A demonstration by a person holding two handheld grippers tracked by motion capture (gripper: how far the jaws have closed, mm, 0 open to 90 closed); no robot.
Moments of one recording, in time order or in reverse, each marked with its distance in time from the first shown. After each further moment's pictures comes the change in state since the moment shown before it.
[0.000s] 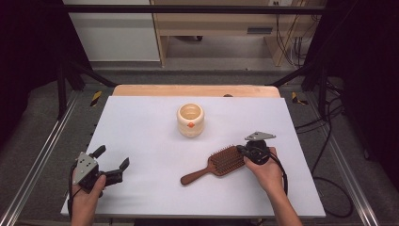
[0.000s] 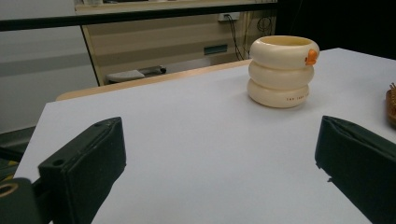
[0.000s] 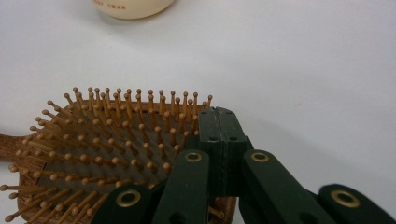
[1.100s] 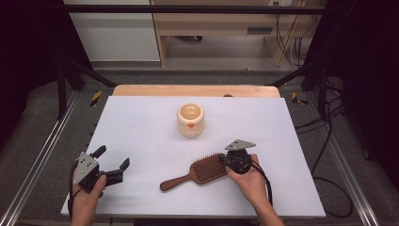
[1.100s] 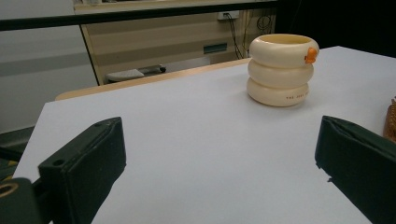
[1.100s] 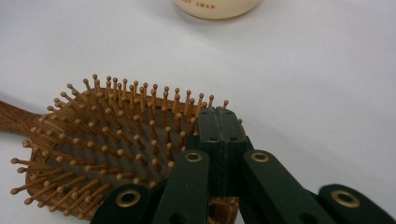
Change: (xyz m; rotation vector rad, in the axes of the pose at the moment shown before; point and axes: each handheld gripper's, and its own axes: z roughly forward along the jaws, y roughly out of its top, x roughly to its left) left arm -0.001 0.000 0.001 0.004 -0.001 0.004; right arm 0.062 0.001 0.011 0.000 0.079 -0.062
